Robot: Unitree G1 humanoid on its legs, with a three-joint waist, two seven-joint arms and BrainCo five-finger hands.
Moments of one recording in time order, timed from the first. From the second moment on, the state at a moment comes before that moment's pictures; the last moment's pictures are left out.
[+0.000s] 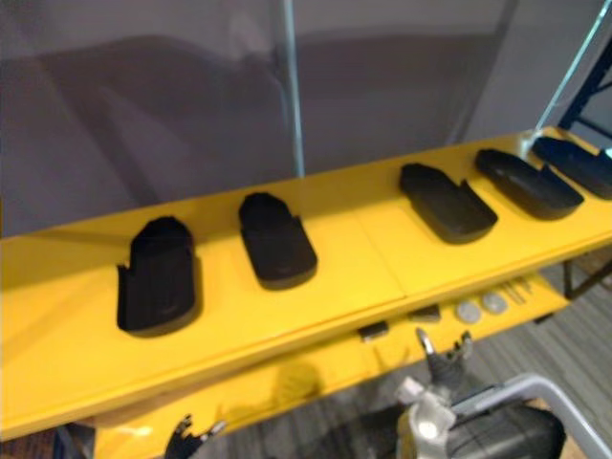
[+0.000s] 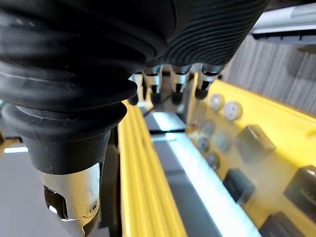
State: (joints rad) left arm 0.22 0.09 0.06 0.88 -0.10 -0.17 0.21; right arm 0.19 0.00 -0.10 0.38 0.24 -0.40 -0.44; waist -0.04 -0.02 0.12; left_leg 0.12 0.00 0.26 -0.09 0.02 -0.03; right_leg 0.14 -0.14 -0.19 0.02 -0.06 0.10
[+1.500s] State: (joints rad) left arm 0.14 0.05 0.06 0.97 -0.12 -0.11 0.27; right arm 0.15 0.01 -0.08 0.89 0.31 -0.19 -0.17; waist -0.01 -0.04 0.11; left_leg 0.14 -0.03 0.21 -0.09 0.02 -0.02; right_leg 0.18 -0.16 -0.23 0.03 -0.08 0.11
